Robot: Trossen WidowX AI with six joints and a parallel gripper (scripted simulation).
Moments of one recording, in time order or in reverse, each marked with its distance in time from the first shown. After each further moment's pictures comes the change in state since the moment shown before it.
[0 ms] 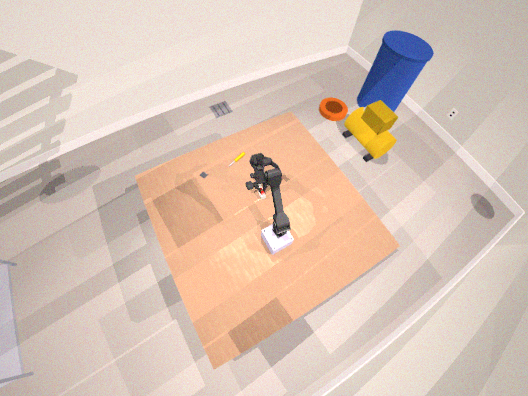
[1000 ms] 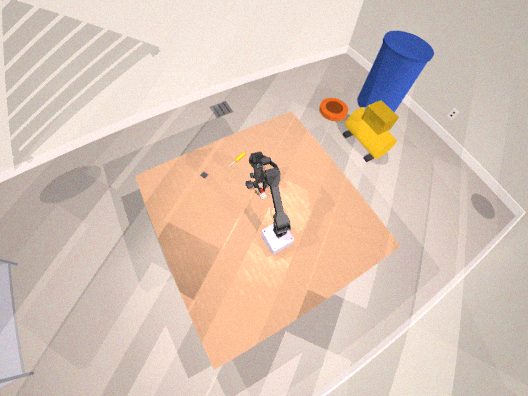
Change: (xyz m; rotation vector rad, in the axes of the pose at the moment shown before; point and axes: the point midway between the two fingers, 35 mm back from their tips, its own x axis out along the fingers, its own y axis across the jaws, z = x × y) arm 0.001 0.000 0.010 0.000 0.073 0.000
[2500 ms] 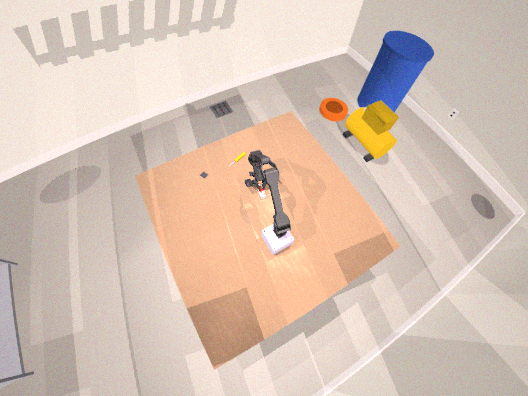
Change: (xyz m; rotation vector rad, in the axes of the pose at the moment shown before) arm -0.006 0.000 0.011 0.000 0.016 0.000
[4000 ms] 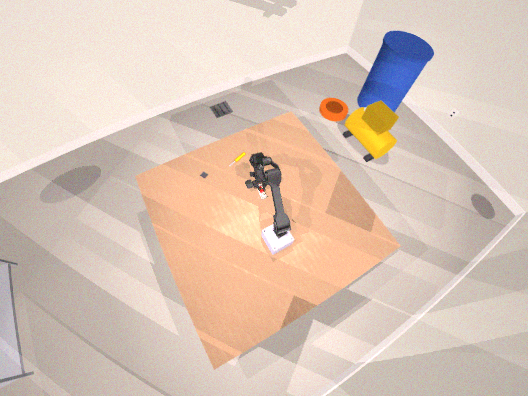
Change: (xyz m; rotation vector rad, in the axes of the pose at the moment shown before) arm 0.005 0.000 0.000 0.005 -0.129 0.002
